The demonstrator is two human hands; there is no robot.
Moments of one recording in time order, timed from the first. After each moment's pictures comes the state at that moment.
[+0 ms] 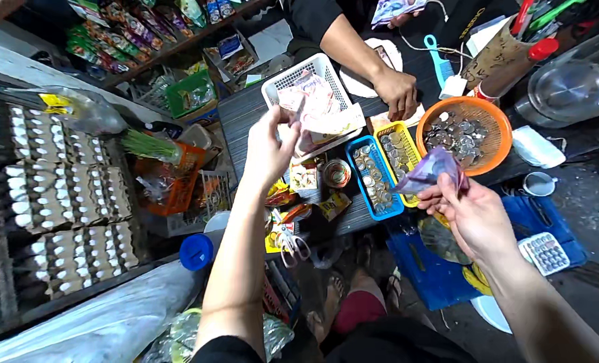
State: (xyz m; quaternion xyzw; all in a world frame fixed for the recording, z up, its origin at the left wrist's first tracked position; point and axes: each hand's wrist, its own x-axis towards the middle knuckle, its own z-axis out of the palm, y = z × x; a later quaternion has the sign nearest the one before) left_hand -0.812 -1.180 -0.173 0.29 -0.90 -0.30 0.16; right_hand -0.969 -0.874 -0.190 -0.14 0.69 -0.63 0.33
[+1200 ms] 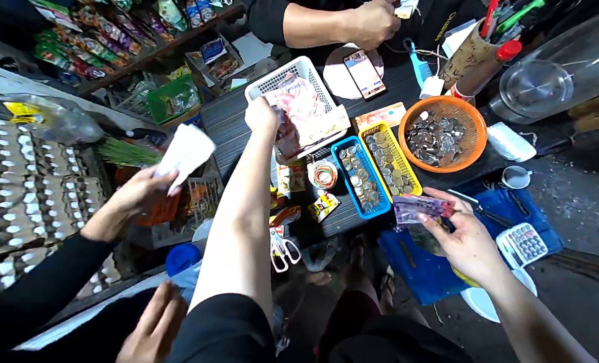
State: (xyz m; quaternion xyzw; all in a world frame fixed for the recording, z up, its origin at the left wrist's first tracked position) left_hand -0.904 -1.270 -0.271 0.58 -0.80 -0.16 -0.07; right_hand -0.961 -0.810 -0.216 -0.29 0.85 -0.37 0.24
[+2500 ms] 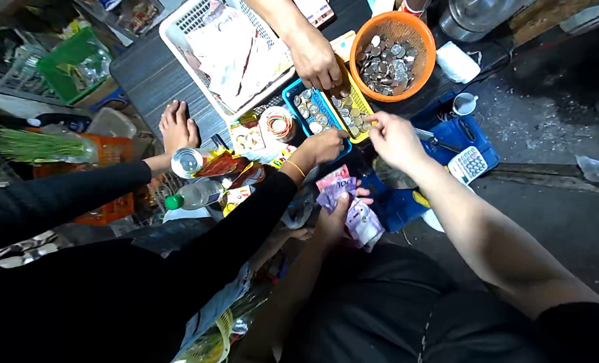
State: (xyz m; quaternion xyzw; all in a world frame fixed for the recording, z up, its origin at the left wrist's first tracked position) left_hand -0.761 -0.890 -0.254 0.31 -0.39 -0.86 0.03; right_hand -0.983 -0.841 -0.237 -0.31 0.87 -0.25 0.29
